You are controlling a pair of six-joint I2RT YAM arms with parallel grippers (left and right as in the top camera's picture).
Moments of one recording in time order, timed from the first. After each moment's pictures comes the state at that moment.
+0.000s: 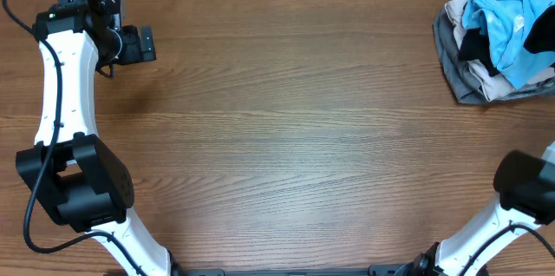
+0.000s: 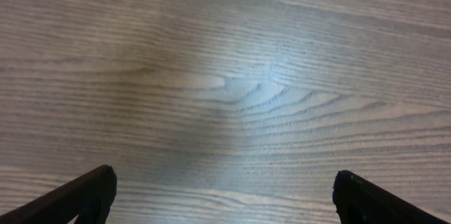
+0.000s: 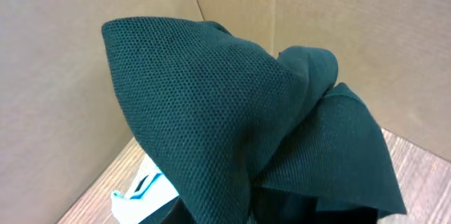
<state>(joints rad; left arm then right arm) 0.23 2.00 1.86 -1.02 0.11 0.03 -0.47 2.08 2.58 -1.16 0.24 0.40</state>
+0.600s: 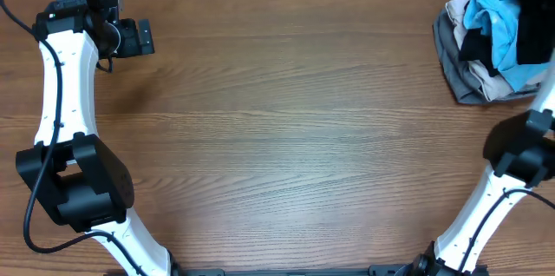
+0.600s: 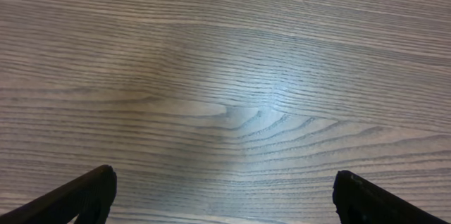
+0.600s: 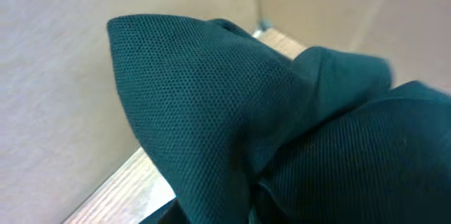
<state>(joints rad) 0.23 2.00 1.86 -0.95 0.11 0.03 -0.41 2.37 2.58 -0.86 0.15 0.38</state>
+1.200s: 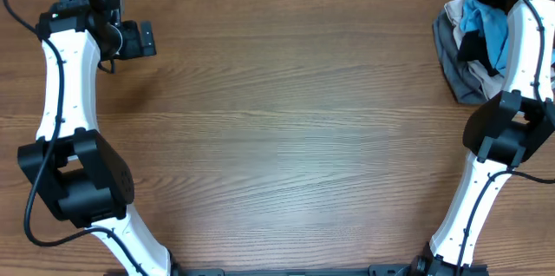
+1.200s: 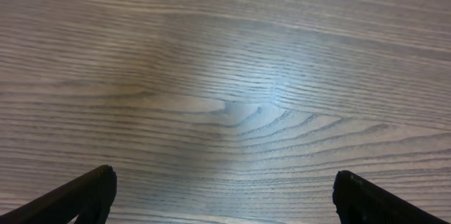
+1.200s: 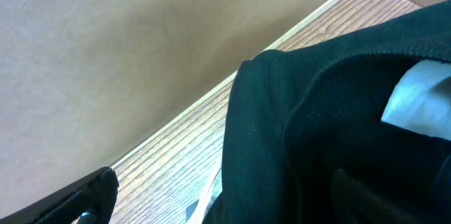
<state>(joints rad) 0.22 2.03 1.86 -0.95 0.12 0.02 -0.31 2.52 2.58 -0.75 0.10 0.36</state>
